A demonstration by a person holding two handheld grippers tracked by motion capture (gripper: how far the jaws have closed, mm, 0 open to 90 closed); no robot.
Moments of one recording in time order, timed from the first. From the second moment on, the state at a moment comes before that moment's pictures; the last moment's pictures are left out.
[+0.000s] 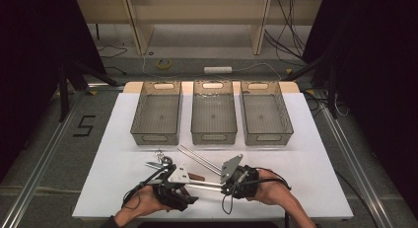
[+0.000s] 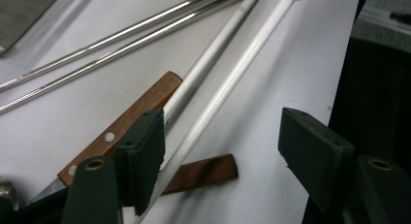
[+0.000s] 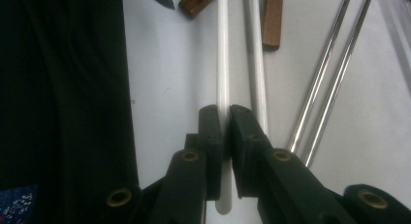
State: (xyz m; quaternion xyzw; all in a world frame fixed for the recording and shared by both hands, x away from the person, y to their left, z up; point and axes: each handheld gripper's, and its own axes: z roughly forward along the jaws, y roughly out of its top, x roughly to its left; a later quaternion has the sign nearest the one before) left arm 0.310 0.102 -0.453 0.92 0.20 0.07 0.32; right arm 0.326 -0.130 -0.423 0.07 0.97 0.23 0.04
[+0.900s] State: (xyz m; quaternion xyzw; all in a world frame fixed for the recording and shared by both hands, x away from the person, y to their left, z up) left arm 0.297 0.093 -0.447 0.95 0.10 0.09 0.27; right arm 0.324 -0.129 -0.418 0.03 0.97 0.25 0.03
